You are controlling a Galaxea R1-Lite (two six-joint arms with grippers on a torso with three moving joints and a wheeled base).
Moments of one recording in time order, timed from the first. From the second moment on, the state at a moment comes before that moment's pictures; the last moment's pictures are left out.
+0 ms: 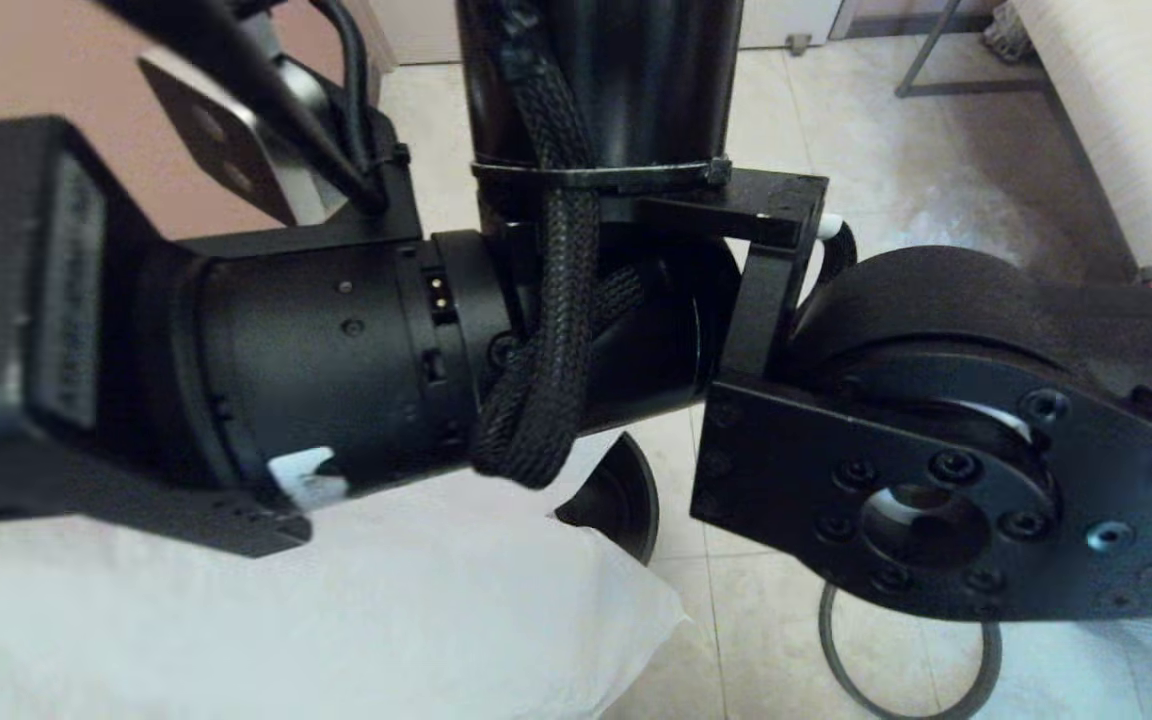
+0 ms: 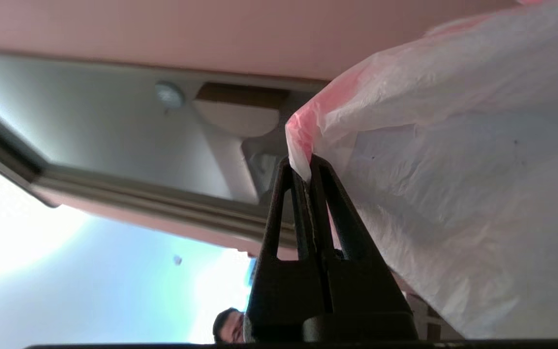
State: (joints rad) left arm 0.00 0.00 0.00 -0.02 0.00 0.07; right arm 1.11 2.05 -1.94 -0.20 0.89 0.98
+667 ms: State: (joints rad) left arm 0.00 0.00 0.00 -0.02 0.00 0.07; right arm 1.06 1.99 -1.90 -0.06 0.88 0.91
